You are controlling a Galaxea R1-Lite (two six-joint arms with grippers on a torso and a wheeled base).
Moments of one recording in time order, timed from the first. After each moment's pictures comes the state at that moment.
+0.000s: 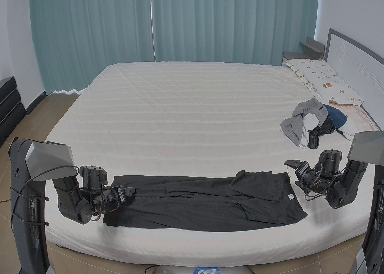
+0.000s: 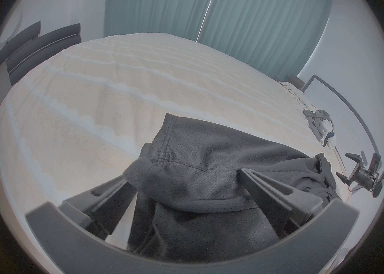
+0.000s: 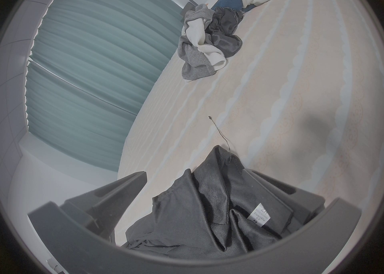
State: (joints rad) left arm -0.12 2.42 -0.64 -1.11 -0.04 -0.39; right arm 0.01 2.32 -0.61 -1.23 0.18 0.94
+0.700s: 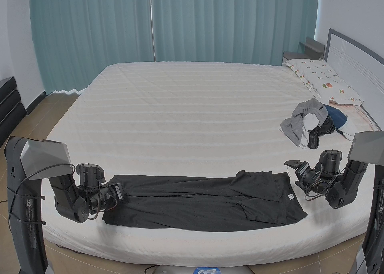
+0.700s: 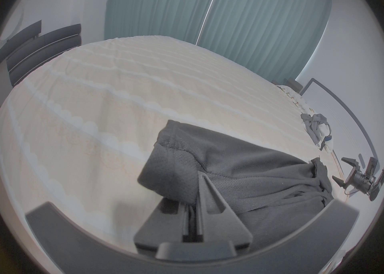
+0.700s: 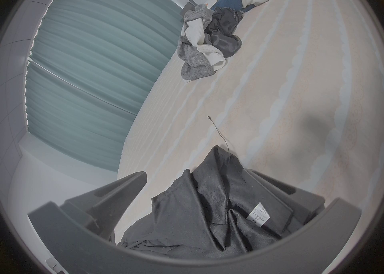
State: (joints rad) left arm -0.10 2.39 -0.63 -1.12 -0.05 -0.39; right arm 0.01 2.32 -0.60 -1.23 0.18 0.94
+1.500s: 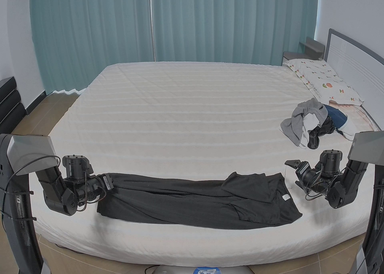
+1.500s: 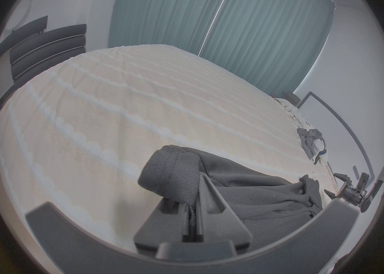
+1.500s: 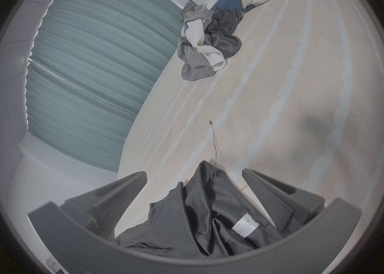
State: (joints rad) left arm -0.01 2.32 -0.63 -1.11 -0.12 -0.39; right arm 0.01 2.32 -0.61 -1.23 0.18 0.94
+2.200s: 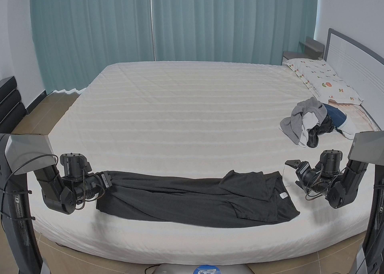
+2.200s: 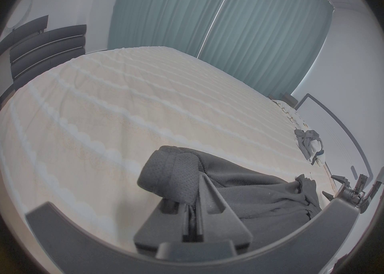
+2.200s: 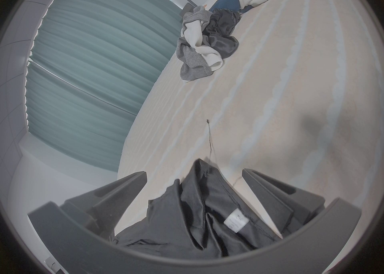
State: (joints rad) left arm 0.01 2.30 -0.63 -1.11 -0.14 -0.39; right arm 0.00 2.32 -0.61 -1.23 0.18 0.94
